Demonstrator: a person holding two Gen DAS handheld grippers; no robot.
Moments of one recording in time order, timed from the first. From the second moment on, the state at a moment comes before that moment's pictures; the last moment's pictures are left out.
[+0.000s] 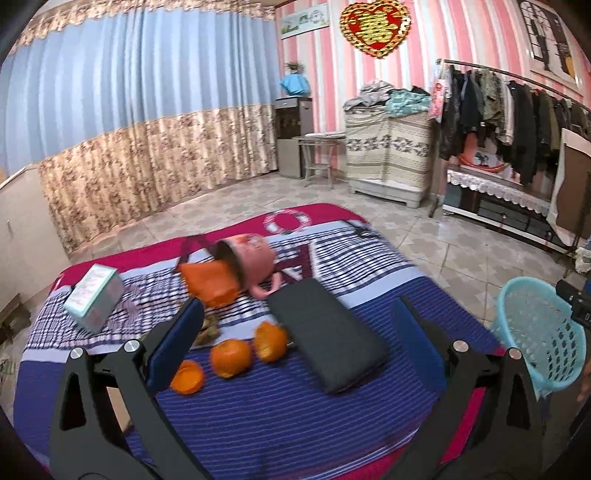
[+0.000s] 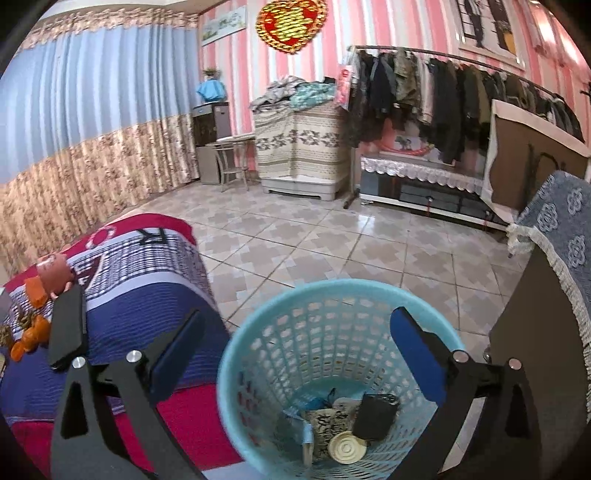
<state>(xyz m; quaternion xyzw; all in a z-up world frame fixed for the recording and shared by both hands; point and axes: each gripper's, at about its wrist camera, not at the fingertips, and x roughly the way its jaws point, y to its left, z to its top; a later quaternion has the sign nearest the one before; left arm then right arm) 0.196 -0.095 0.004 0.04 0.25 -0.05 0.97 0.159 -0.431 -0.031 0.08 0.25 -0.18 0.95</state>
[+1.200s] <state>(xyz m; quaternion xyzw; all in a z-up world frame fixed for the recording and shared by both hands) 0.197 0.069 -0.065 0.02 0.33 0.06 0.94 0.210 -0.270 -0.056 0.05 0.31 -0.03 0.95</state>
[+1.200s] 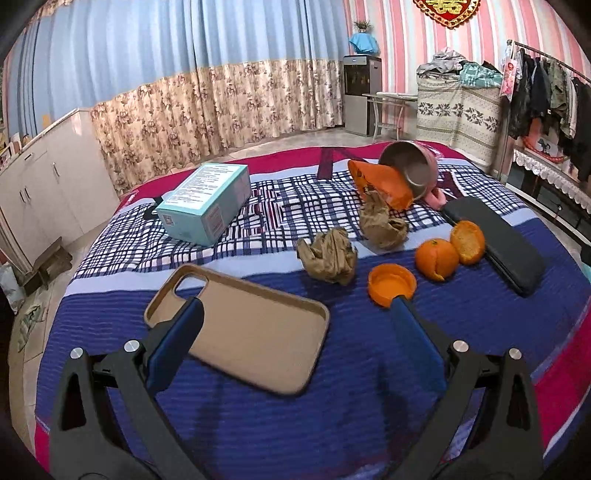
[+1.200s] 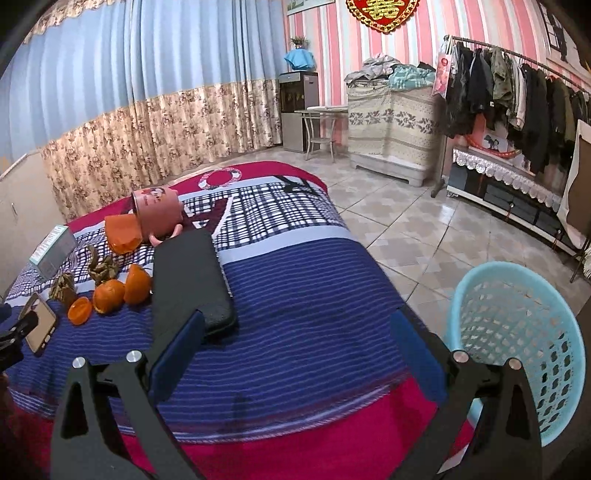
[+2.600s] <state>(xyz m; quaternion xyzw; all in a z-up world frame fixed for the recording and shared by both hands) 0.205 0.082 -0.033 0.01 0.33 0.02 0.95 0.244 -0.186 -0.039 -0.02 0.33 0.08 0.94</state>
